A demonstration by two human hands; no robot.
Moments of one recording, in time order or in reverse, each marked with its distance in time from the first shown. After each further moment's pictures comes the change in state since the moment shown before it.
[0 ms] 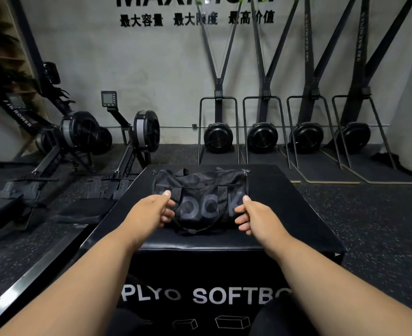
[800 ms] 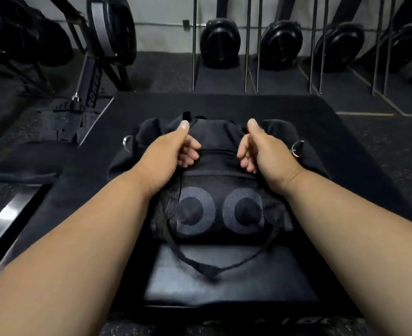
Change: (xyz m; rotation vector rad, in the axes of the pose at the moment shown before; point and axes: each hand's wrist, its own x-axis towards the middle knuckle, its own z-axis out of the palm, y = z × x) left_hand 0.332 -0.085 0.050 -0.033 -0.201 -0.078; right_hand 0.328 0.043 0.096 -0.020 -0.142 0.017
